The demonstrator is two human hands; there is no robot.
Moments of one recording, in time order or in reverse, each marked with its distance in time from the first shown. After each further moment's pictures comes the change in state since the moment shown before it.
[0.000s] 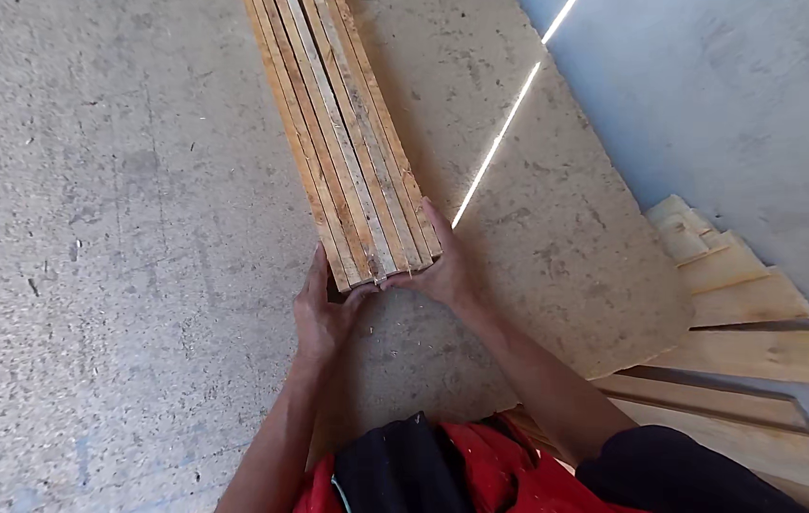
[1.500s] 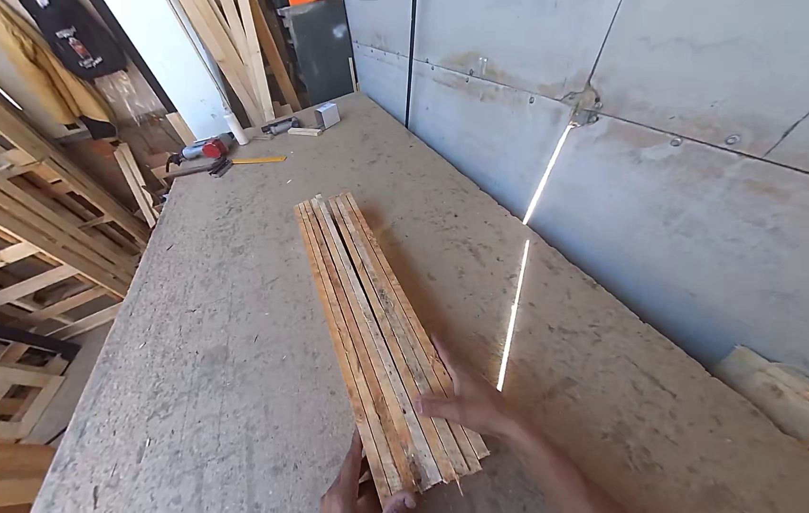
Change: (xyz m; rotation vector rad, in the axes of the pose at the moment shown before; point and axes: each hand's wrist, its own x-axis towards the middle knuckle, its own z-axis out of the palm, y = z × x) left_hand 0.051 -0.006 -0.032 -0.207 -0.326 -0.358; right_hand 0.139 0.026 0.015 0.170 -0.417 0.434
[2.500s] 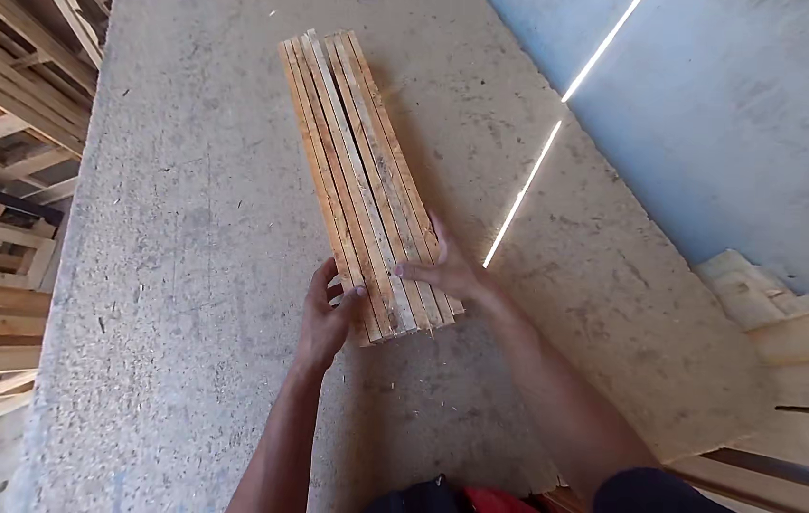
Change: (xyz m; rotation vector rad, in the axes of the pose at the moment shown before) left_hand 0.022 0.034 -0.002 -0.354 0.101 -0.179; right_hand -0.051 -0.014 0.000 -0.044 0.048 0.070
